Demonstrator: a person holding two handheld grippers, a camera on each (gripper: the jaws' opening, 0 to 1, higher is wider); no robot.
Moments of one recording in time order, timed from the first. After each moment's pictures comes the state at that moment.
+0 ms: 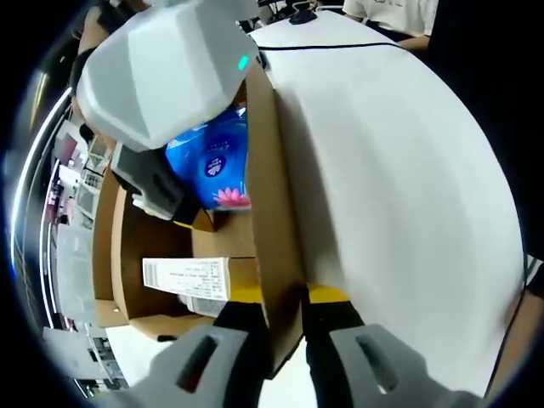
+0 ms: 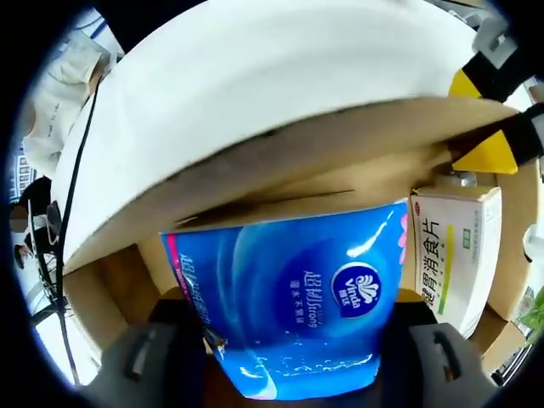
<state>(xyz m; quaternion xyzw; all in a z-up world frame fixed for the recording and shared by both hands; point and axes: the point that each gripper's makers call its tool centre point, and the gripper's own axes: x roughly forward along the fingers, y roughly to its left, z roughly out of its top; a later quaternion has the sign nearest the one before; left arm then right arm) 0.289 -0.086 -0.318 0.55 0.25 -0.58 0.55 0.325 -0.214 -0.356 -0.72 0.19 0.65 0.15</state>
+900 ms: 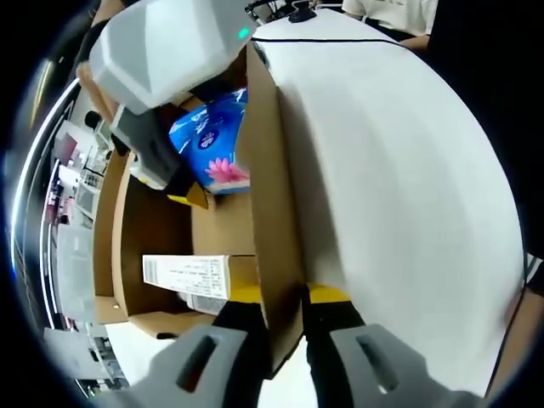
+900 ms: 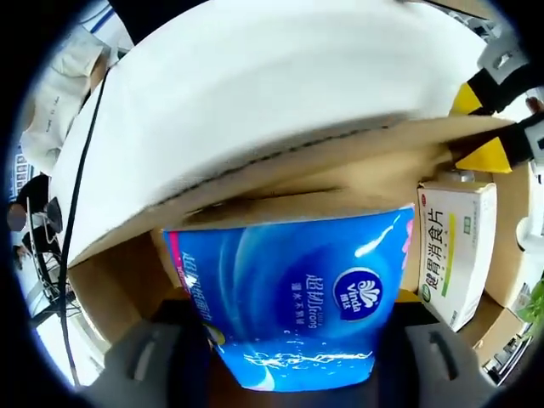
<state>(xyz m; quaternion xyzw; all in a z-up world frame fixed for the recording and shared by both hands) 0.290 -0.083 -0.319 0.55 0.25 -0.57 0.55 0.324 -0.229 -0.343 -0.73 0.18 0.64 0.16</state>
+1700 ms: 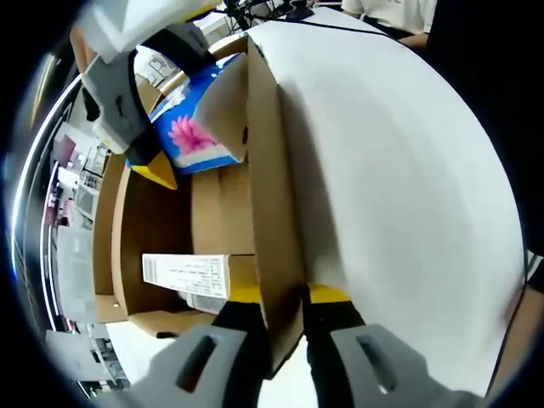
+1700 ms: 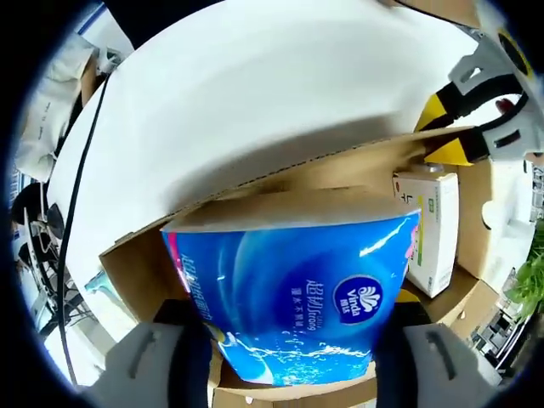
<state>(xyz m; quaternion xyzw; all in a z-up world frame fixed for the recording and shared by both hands) 0.289 -0.082 -0.320 0.56 0.25 -0.57 0.55 0.322 -0.235 -0.304 -0.75 0.17 0.61 0.19</state>
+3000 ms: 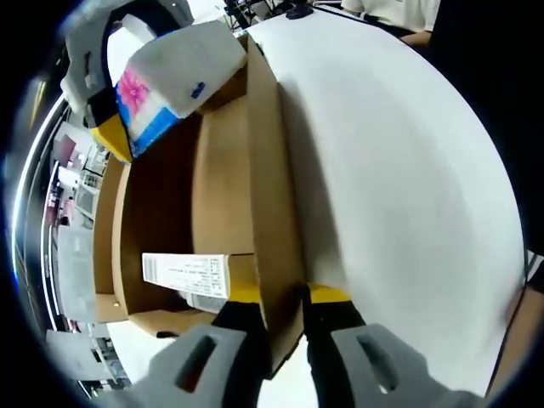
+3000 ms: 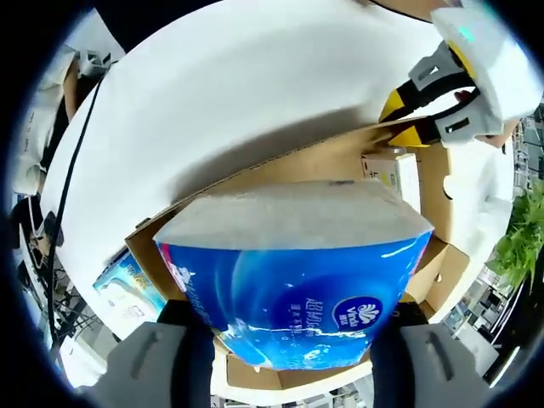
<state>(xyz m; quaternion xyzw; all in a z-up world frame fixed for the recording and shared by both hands) 0.288 -0.081 -0.320 0.56 0.26 -0.57 0.54 0.330 -0.243 -0.260 -0.78 0.17 0.56 0.24</state>
